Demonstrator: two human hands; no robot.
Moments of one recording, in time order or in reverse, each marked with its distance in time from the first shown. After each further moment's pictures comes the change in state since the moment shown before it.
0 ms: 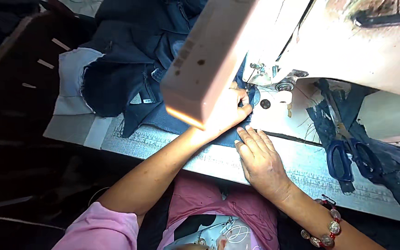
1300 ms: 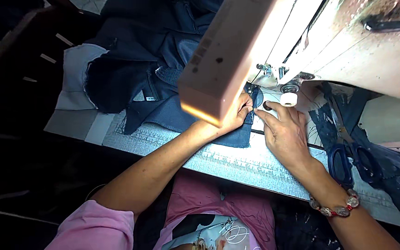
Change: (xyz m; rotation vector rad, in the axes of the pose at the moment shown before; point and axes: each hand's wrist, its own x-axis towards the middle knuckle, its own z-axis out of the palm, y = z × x) left_hand -0.008 -0.012 0.007 -0.068 0.005 0.162; right_hand 0.033 0.055 -0.020 0.048 -0.017 0.182
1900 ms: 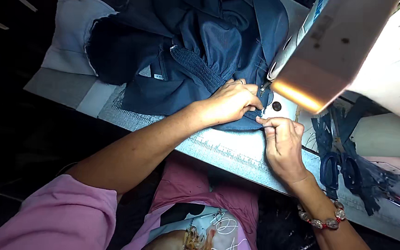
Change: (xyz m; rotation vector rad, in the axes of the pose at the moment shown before) left_hand -0.005 -0.019 -0.025 -0.026 -0.133 0.223; right_hand -0.009 -0.023 0.001 0.086 0.091 -0.051
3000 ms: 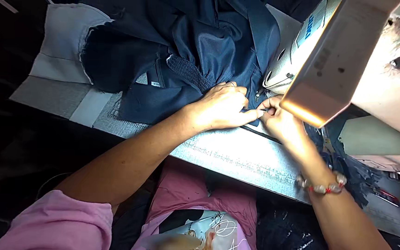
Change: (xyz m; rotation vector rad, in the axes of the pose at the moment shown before) left_hand -0.005 -0.004 -0.012 0.046 -0.044 -0.084; right_hand 0.065 -0.001 -0.019 0.046 -0.356 0.381
